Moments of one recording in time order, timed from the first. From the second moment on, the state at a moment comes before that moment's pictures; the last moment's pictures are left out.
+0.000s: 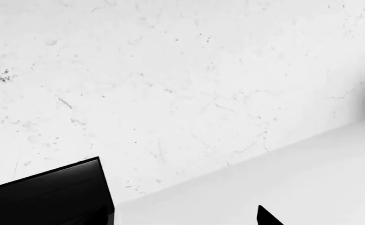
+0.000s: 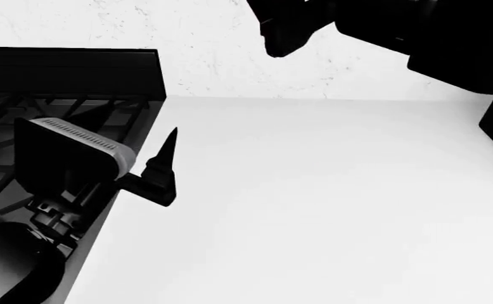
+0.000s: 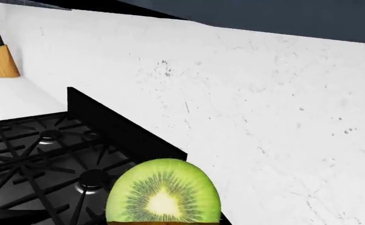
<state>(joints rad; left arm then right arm) -0.53 -0.68 0.16 0.68 -0.79 -0.75 -0.21 1.68 0.59 -0.70 -0.05 1.53 0.96 0.29</state>
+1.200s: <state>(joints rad) -0.53 -0.69 0.16 0.67 -0.80 -0.74 -0.21 1.89 0.39 -0.65 0.18 1.37 0.72 0.07</state>
